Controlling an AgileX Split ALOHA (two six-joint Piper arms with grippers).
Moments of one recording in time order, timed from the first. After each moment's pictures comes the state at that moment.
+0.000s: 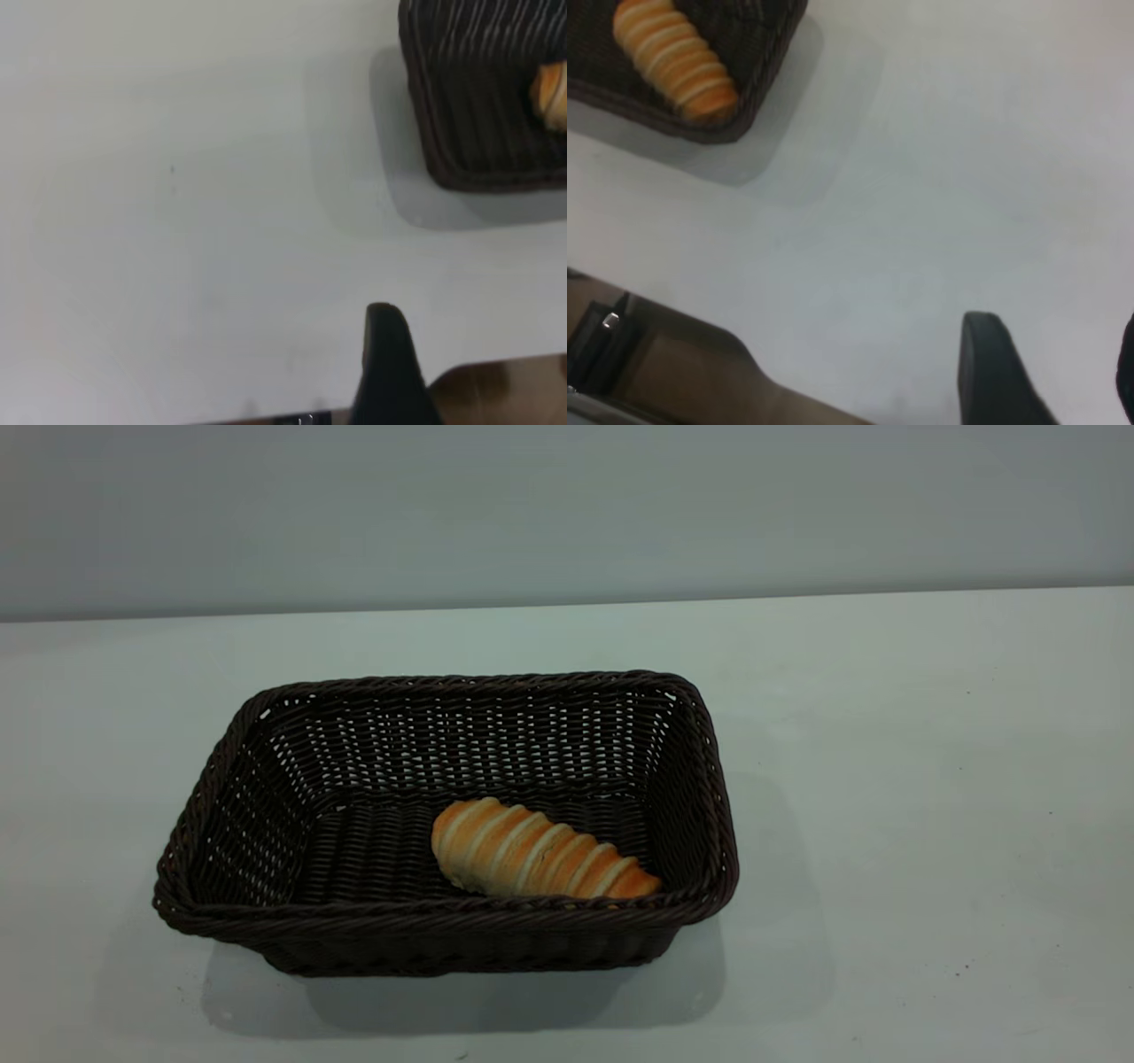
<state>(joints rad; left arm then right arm) -0.21 0.34 -0.68 0.10 1.11 -0.15 0.47 0.51 -0.72 -0.08 1.08 0.10</state>
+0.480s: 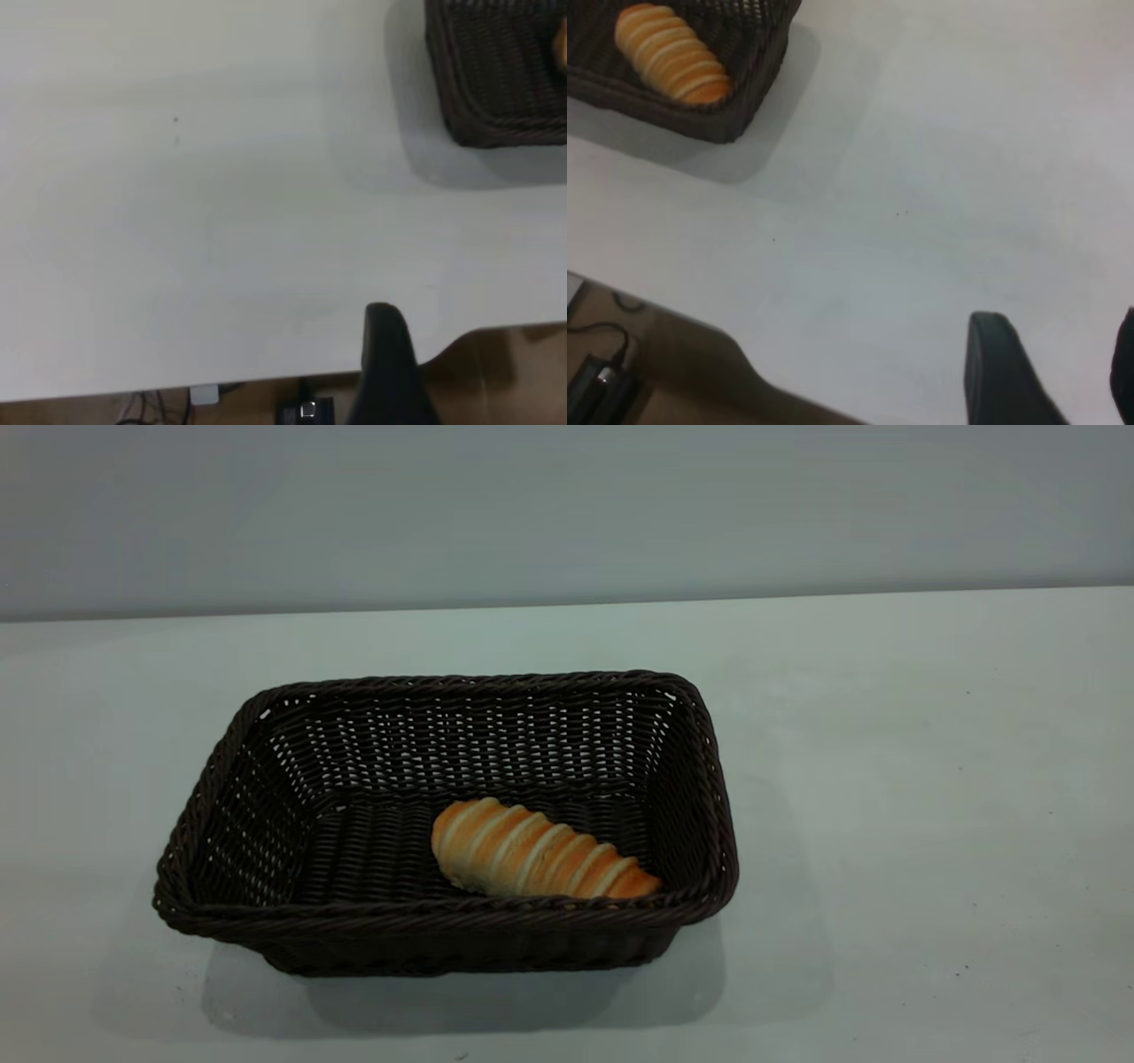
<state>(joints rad) -0.21 0.18 -0.56 0.11 1.16 -0.15 0.47 0.13 -0.50 -0.08 1.10 0.11</state>
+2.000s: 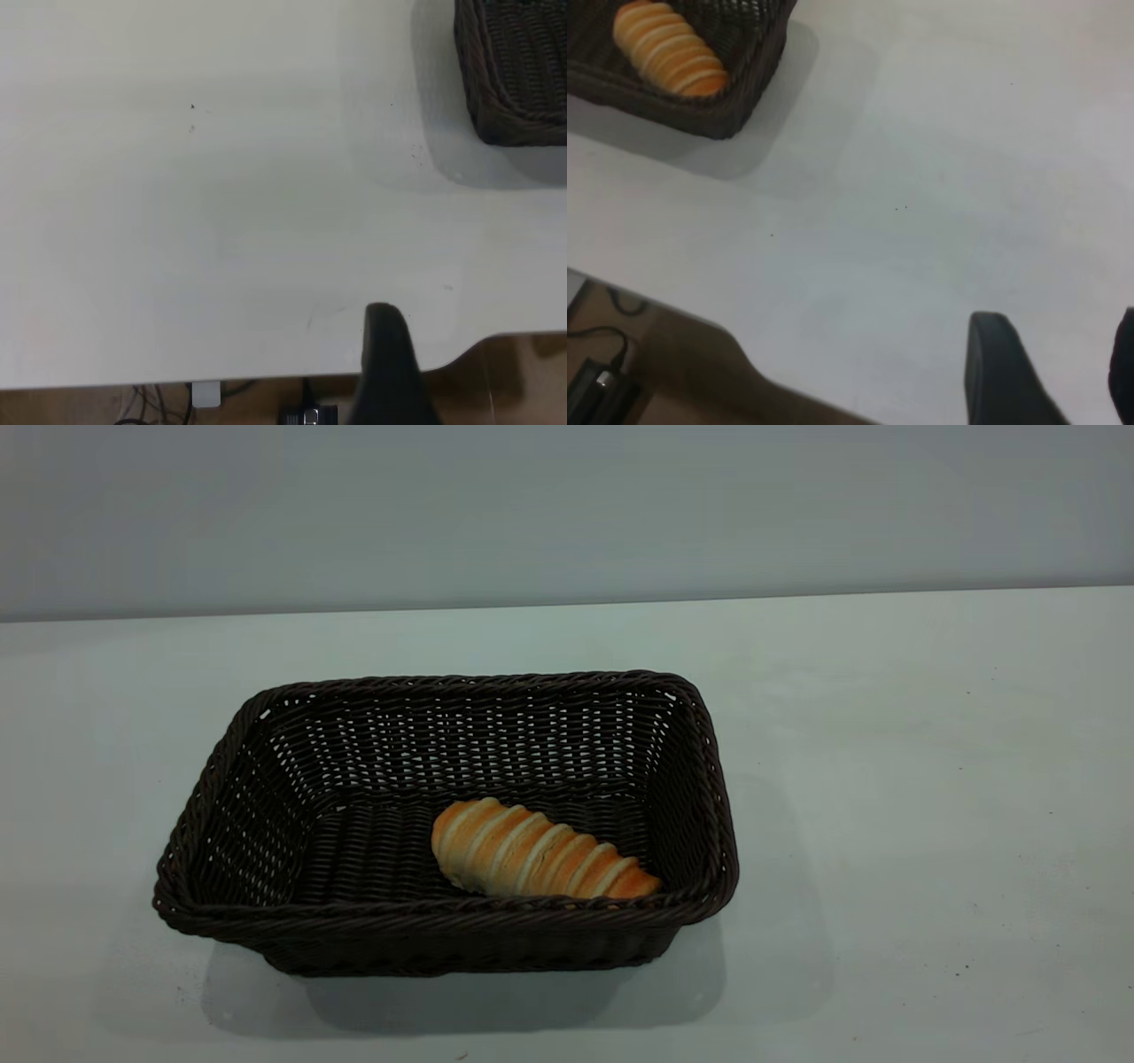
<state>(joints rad) -0.21 0.11 -0.49 0.14 1.14 -0.19 0.47 0.09 -0.48 -0.08 1.12 0.11</state>
